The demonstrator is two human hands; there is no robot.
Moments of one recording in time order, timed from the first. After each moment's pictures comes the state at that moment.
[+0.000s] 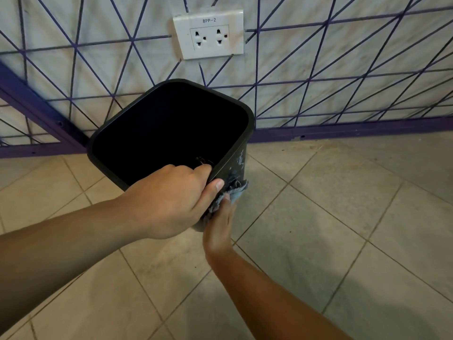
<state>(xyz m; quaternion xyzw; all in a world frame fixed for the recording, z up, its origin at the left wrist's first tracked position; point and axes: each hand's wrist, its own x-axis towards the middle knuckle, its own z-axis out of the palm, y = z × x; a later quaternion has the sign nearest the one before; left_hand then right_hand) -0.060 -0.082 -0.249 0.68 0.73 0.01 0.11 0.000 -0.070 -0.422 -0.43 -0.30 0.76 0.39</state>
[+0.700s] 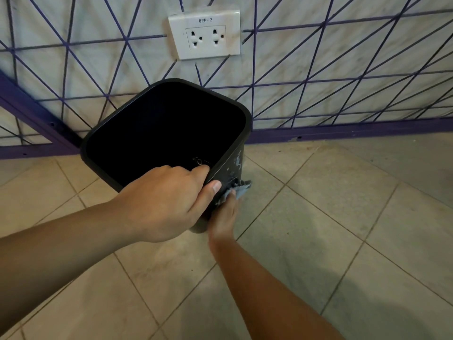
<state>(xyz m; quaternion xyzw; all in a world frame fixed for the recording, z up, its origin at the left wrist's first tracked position) -0.064 -0.080 -0.250 0.69 0.72 0.01 0.09 -0.013 -0.047 -0.458 -0.49 -0.29 0.71 0.41</state>
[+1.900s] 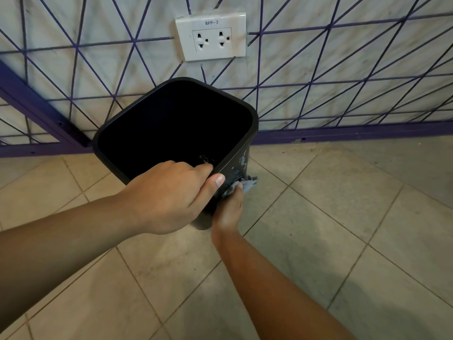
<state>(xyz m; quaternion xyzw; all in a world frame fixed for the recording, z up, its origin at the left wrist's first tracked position) -0.067 -0.077 -0.248 0.71 0.70 0.06 0.09 -0.010 -0.040 -0.416 -0.46 -0.21 0.75 0.42</state>
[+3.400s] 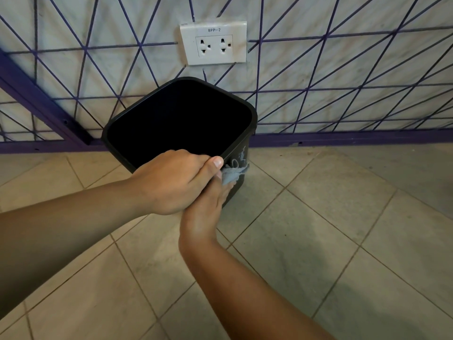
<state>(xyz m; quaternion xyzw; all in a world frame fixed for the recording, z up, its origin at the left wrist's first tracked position) -0.076 -0.065 -0.253 0.68 0.70 0.14 0.15 -0.012 -0.068 -0.319 -0.49 -0.24 0.74 0.40</state>
